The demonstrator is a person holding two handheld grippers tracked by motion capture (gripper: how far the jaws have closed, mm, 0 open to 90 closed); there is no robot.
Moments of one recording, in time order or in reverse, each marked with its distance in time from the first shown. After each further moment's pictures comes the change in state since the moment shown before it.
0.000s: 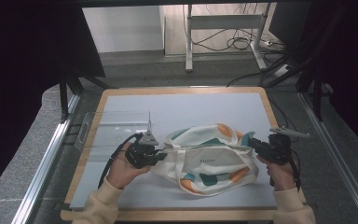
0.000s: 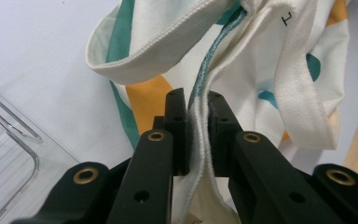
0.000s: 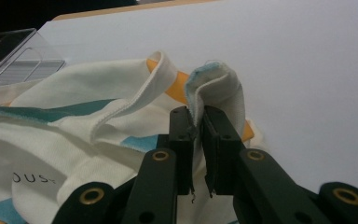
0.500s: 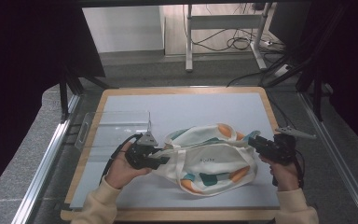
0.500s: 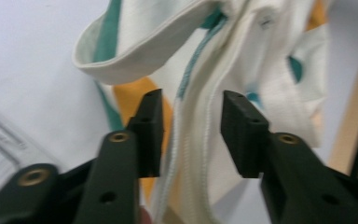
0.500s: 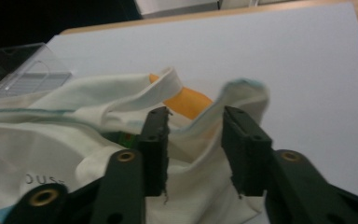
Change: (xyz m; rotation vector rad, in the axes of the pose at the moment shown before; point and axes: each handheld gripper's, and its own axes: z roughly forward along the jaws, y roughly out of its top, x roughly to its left) left arm 0.000 -0.002 -0.004 -0.037 -0.074 -0.008; right arm -0.004 0.003 -0.010 -0.061 0.025 -0.002
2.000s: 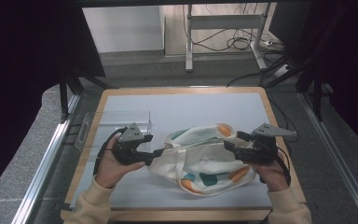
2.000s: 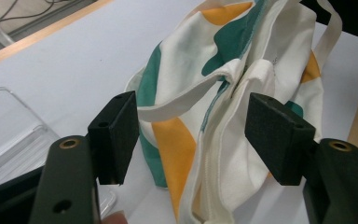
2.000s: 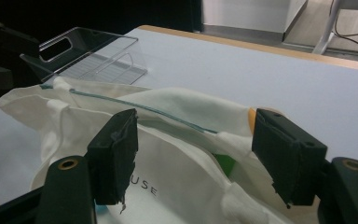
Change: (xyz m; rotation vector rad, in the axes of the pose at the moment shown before) left arm 0.002 0.008 -0.039 -0.153 0.097 0.009; right arm 0.062 0.013 0.005 -0.027 0.213 -0.272
